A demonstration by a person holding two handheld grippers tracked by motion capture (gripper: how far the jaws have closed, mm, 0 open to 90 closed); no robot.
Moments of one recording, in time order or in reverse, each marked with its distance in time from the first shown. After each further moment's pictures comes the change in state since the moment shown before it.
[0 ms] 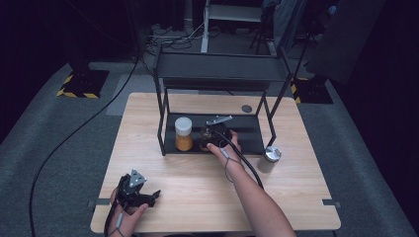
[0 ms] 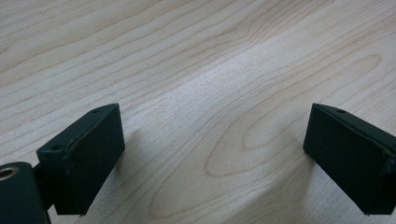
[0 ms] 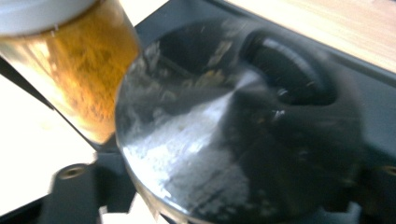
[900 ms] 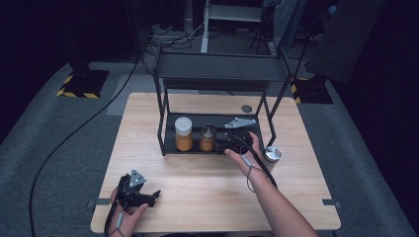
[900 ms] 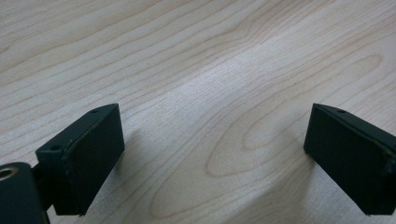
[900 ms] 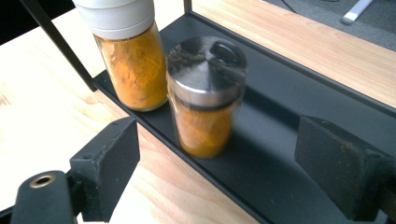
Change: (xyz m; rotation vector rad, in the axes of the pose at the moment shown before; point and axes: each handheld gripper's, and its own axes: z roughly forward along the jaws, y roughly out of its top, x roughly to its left) left arm 0.000 0.000 0.000 0.001 0.003 -0.006; right arm 0.000 -0.020 -0.093 -0.055 -0.013 -0.034
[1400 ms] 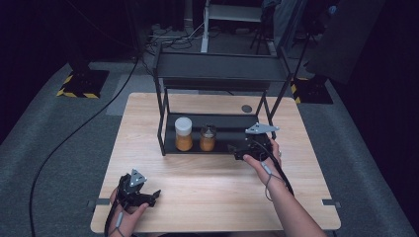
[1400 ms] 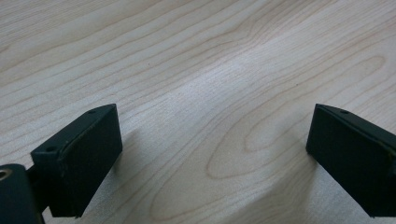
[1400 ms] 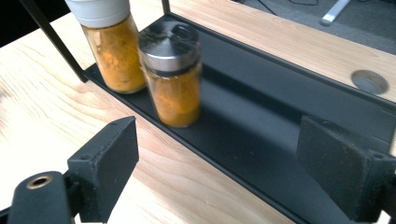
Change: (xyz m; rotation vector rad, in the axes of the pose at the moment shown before) left arm 0.000 0.001 0.001 0.003 -0.002 0.005; right arm -0.016 -0.033 -0.048 -0.038 -0.041 0.043
